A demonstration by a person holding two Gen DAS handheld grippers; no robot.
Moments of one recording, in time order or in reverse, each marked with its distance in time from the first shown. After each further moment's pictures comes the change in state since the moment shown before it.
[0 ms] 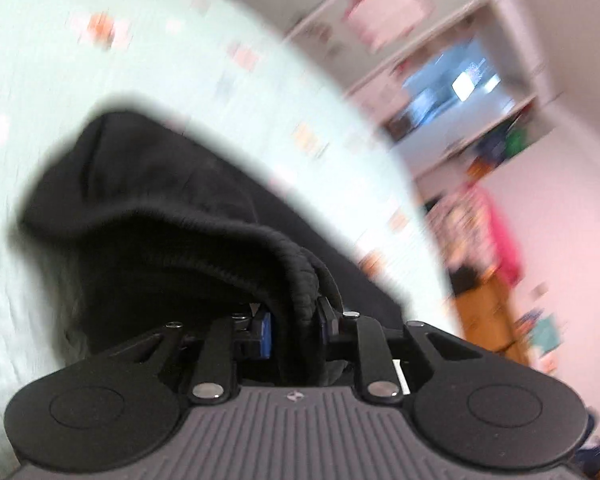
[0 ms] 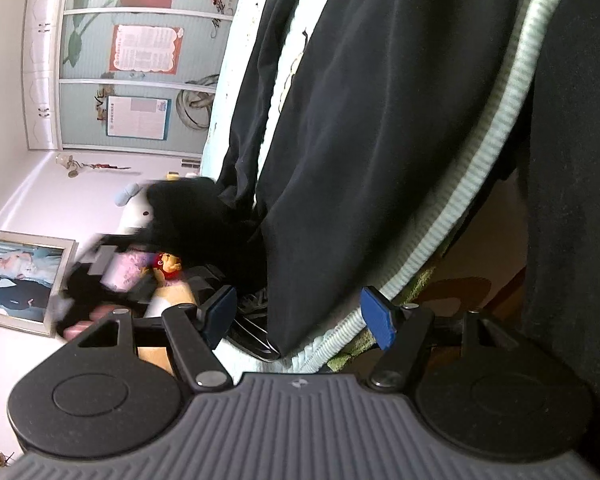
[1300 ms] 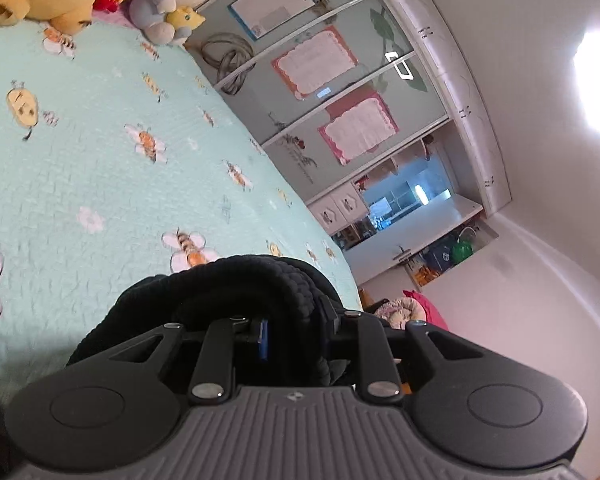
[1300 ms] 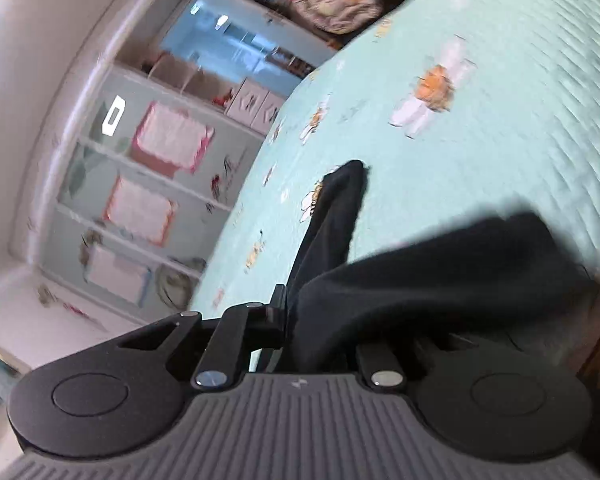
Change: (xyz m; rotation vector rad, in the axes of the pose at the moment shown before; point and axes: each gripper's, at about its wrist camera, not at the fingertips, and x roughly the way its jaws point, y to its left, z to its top) left arm -0.205 0.040 0.004 -0.084 -0.277 -0.099; right arm -0.101 0.108 0.092 -0.179 -0.623 -0.151
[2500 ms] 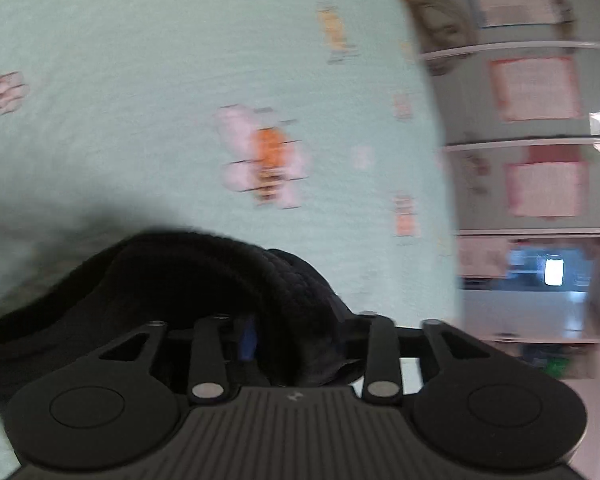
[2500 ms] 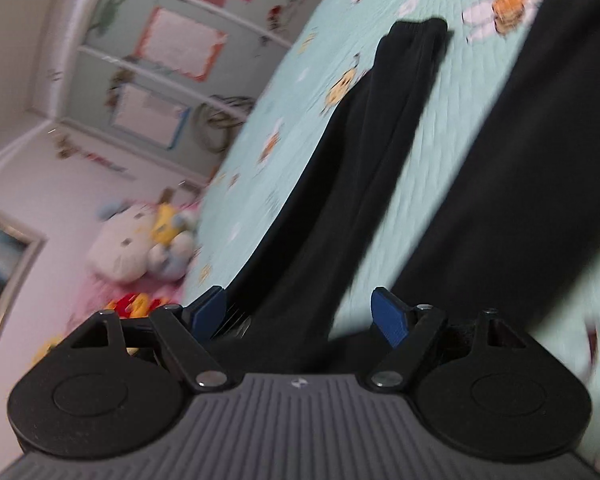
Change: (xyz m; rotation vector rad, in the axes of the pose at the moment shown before) left arm 0.314 0.182 0.225 -0.495 0.195 0.448; right arm 0.282 0.106 -0.079 -0.104 0.483 0.176
